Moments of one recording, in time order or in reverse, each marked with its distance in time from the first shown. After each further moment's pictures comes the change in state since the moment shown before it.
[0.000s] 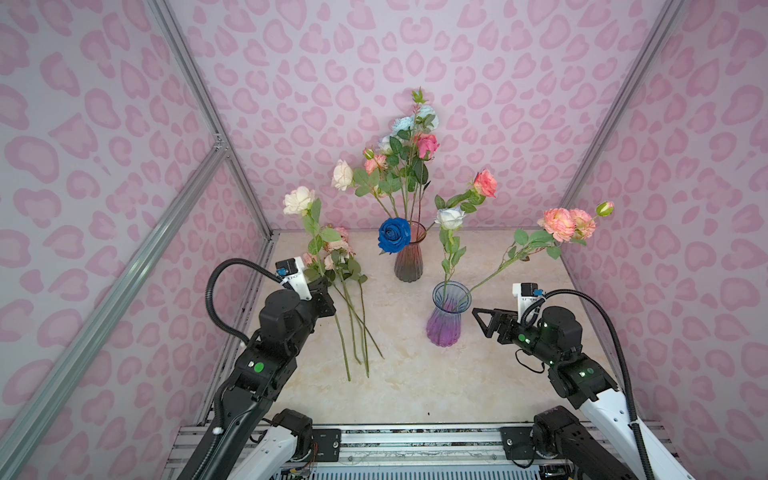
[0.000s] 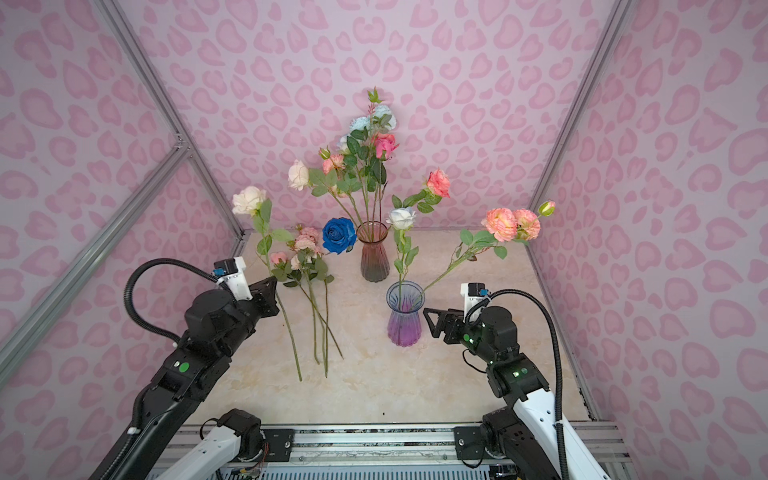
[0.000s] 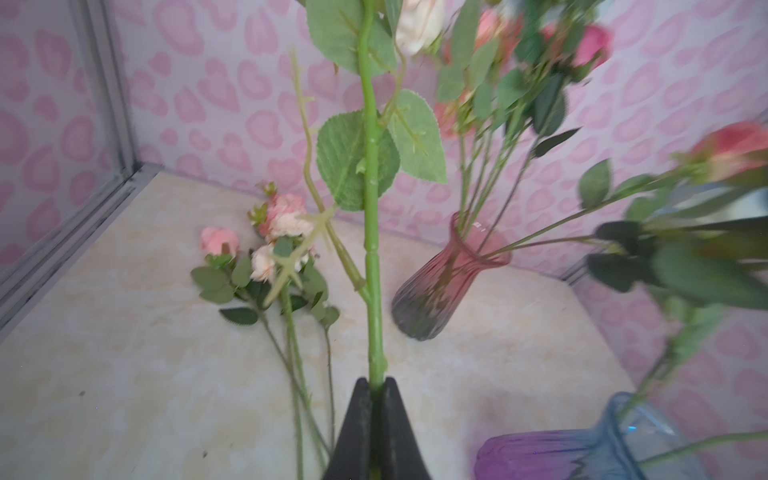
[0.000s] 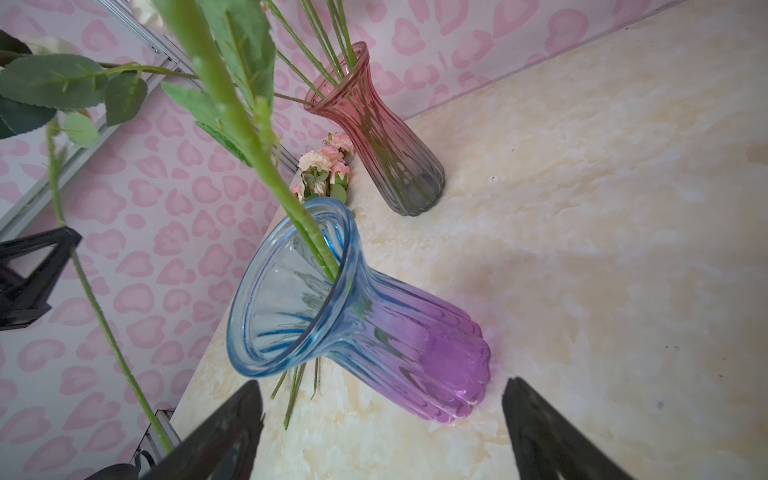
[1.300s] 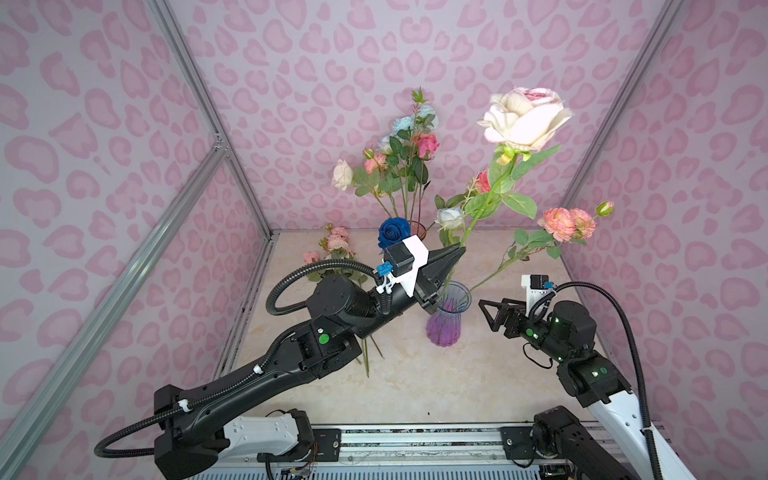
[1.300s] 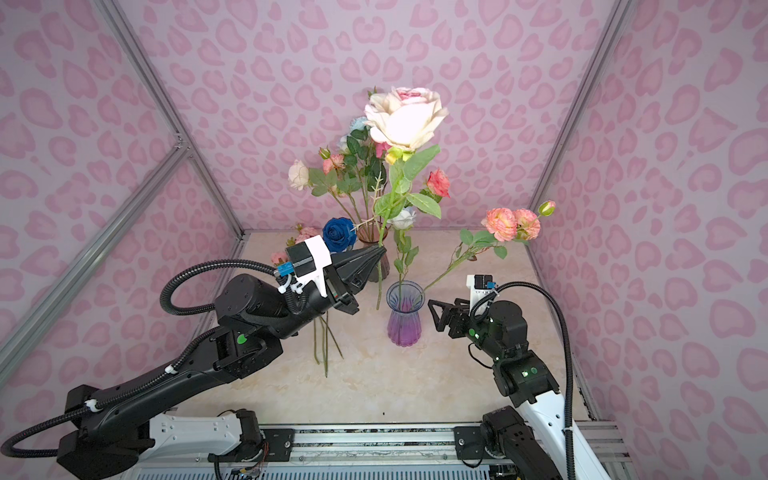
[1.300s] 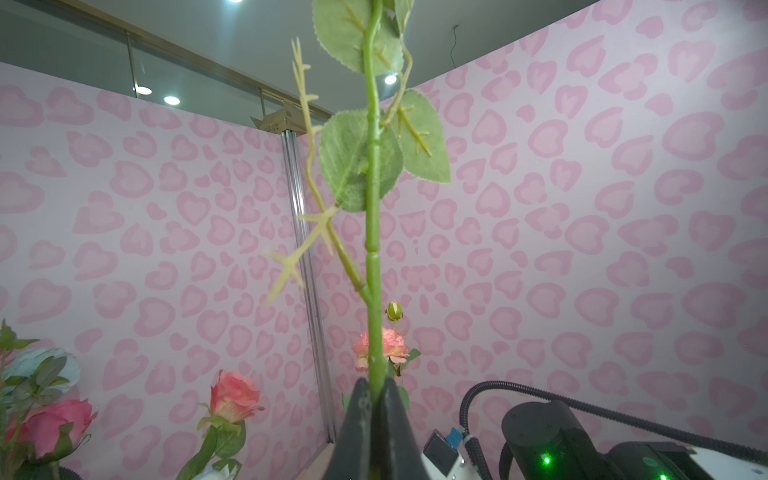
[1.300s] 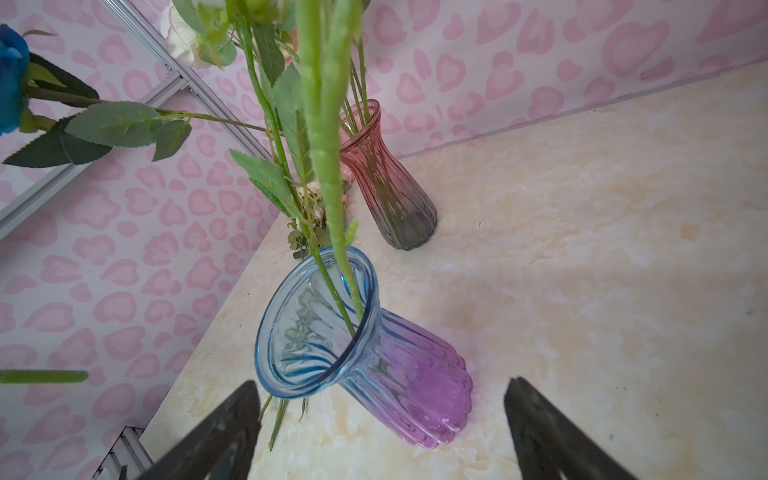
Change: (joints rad) left arm -0.736 0.547 0.447 0.676 0.150 0.594; right arm -0.025 -0.011 0.111 -0.082 0.037 -0.092
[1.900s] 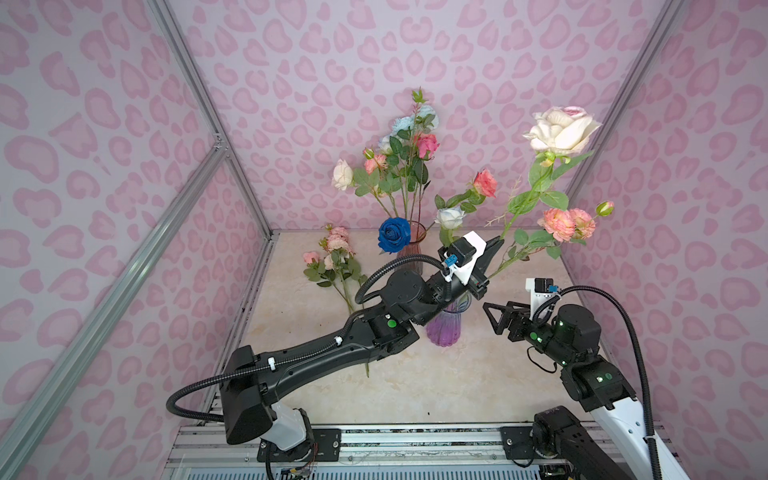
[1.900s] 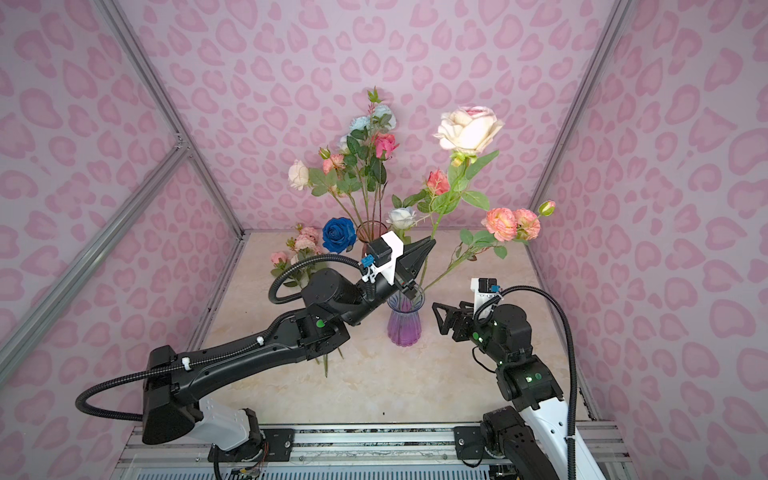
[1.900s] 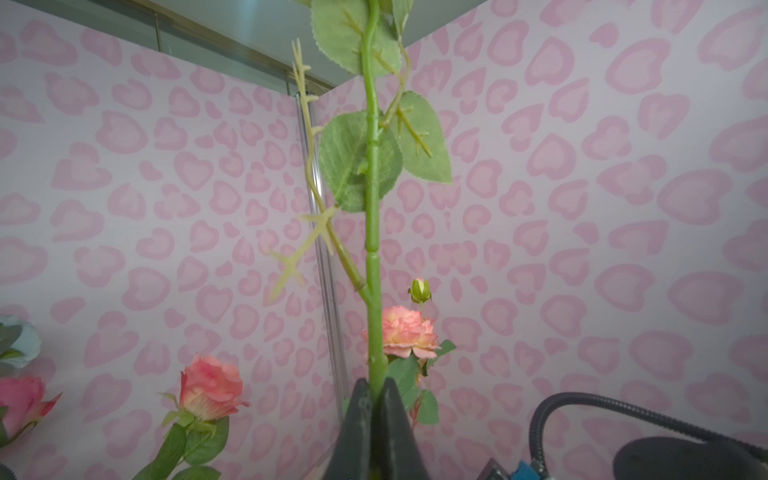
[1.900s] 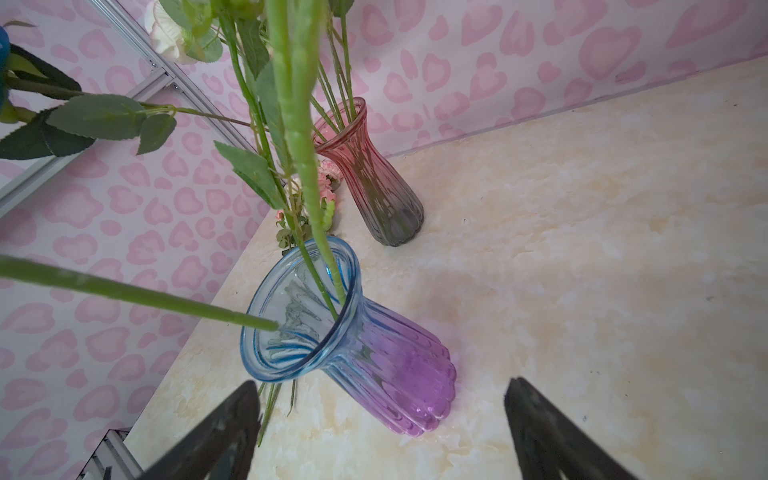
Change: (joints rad) left arm 0.017 0.334 0.079 0.224 -0.119 0.010; right arm -0.034 -0.047 -0.006 -0.049 0.001 -0.022
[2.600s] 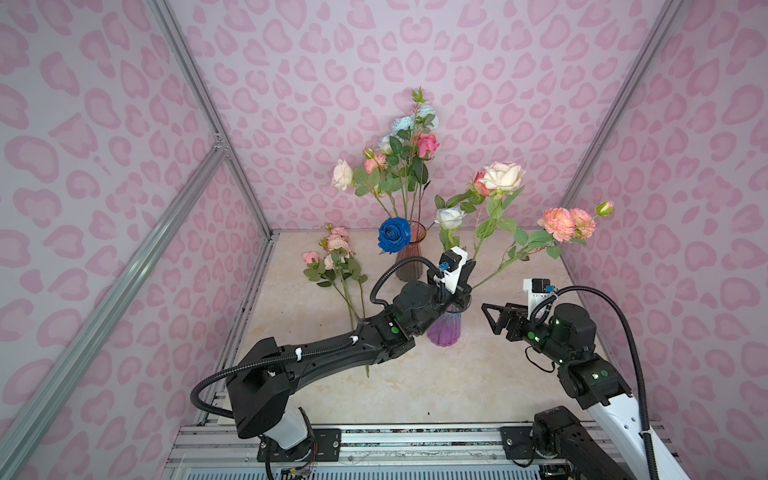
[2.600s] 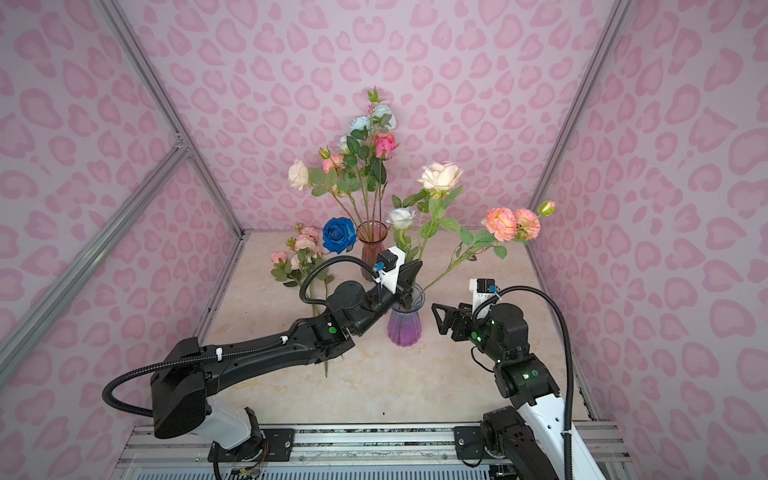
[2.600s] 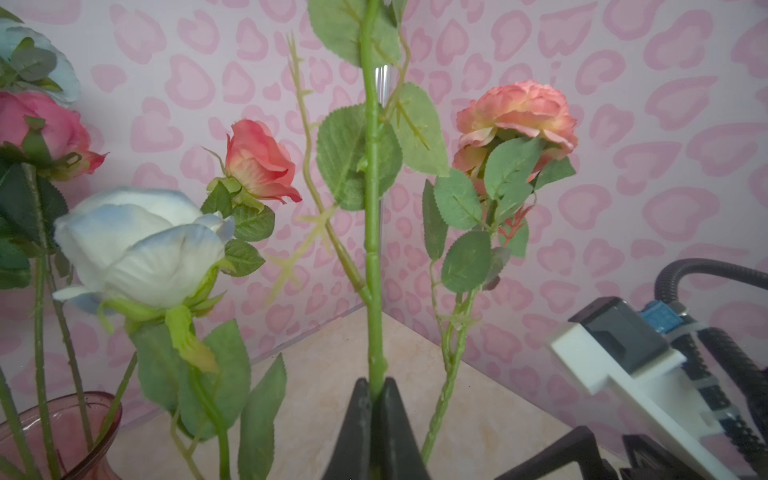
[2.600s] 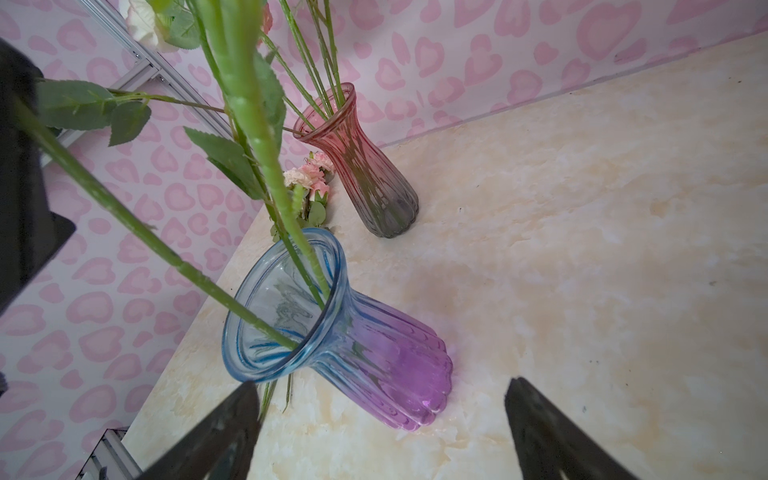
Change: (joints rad) left arm 0.038 0.045 -0.237 -0.003 -0.139 -0.183; right arm -0.001 0.027 -0.029 0.021 -0.006 0.011
